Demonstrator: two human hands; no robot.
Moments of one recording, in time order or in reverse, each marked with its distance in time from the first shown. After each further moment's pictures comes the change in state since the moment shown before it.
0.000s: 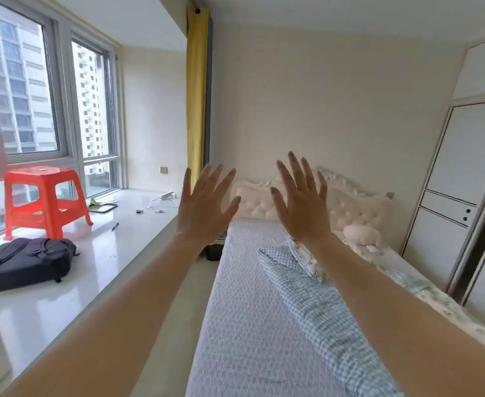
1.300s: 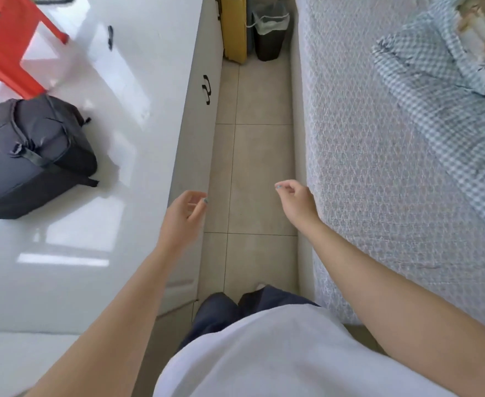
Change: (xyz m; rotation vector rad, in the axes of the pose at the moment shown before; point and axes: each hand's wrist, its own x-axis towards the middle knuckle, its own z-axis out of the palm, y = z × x) left_hand -0.114 -0.524 0.465 -0.695 -0.811 -0.856; right_hand -0.072 -0.294 0.683 0.782 -0.911 1.219
